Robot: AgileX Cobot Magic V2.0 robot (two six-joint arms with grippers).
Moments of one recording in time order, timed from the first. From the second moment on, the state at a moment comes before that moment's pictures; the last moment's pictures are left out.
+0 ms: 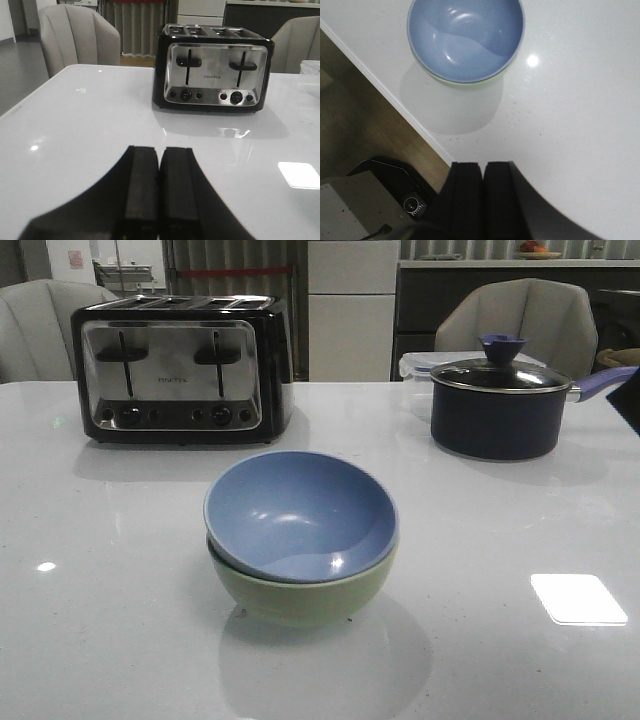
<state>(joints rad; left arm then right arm) -0.04 0.00 -0.01 -0.02 0.17 -0.02 0.52 0.88 -0.71 0.23 0.72 -0.31</state>
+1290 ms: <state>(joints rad) -0.08 0.00 0.00 0.03 0.09 -0.03 0.52 0.88 -0.71 0.23 0.72 -0.31</state>
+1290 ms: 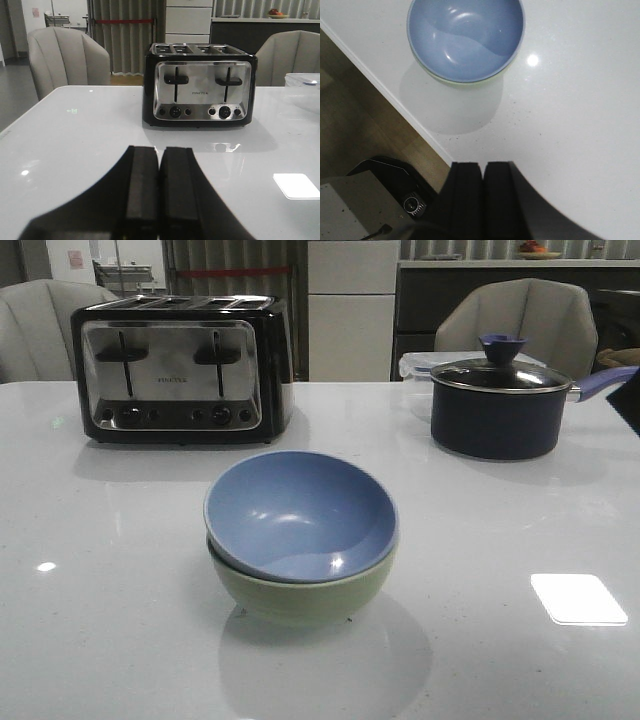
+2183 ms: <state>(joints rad) -0.08 0.00 0.00 0.03 0.08 -0.03 -0.01 0.03 -0.06 0.23 0.16 -0.31</state>
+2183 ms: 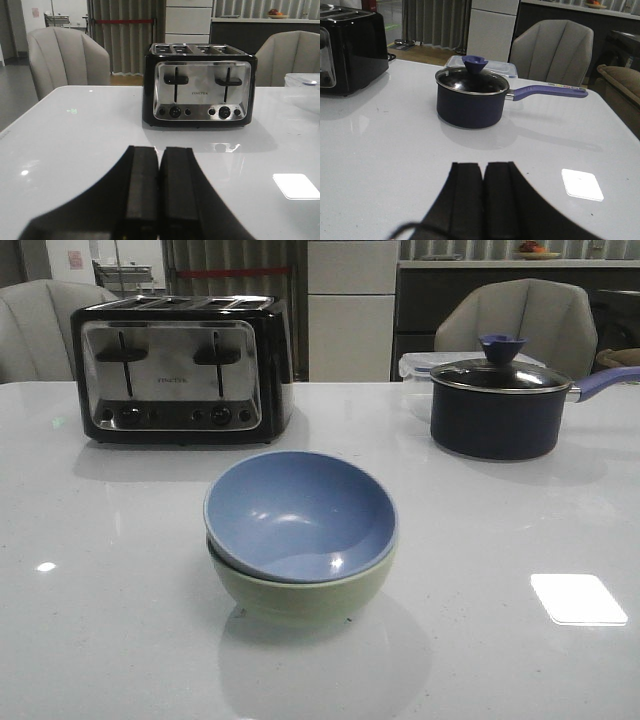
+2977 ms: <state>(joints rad) -0.08 0.00 0.00 0.03 0.08 -0.03 -0.01 -0.01 0.03 0.05 0.05 -0.14</state>
